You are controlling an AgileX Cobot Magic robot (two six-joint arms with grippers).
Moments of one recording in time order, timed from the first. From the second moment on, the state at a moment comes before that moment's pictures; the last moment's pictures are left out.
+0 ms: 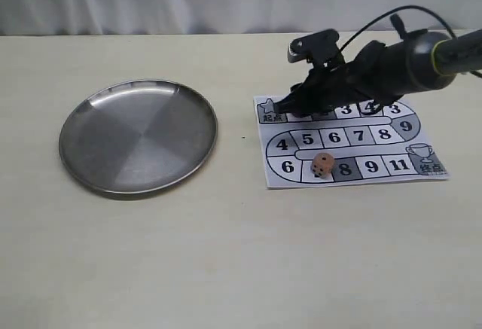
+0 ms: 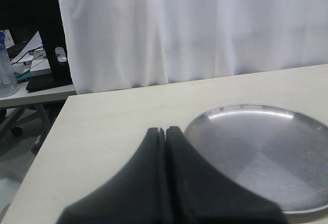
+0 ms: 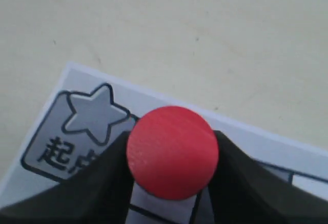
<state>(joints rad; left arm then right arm) 0.11 0.01 0.00 0.15 0.19 -0.09 0.25 2.18 -1.32 0.67 0.10 -0.77</state>
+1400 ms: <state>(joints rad) 0.11 0.01 0.00 0.15 0.19 -0.09 0.25 2.20 -1.32 0.70 0.17 -0.77</state>
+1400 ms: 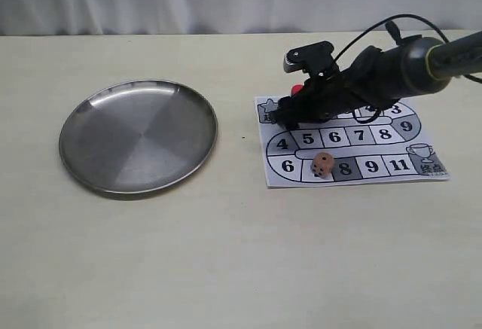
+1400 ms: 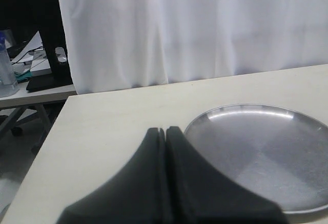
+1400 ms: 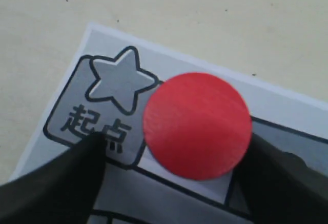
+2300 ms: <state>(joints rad) 0.11 0.01 0.00 0.15 0.19 -0.09 0.13 1.23 -1.07 0.70 0.43 -0.72</state>
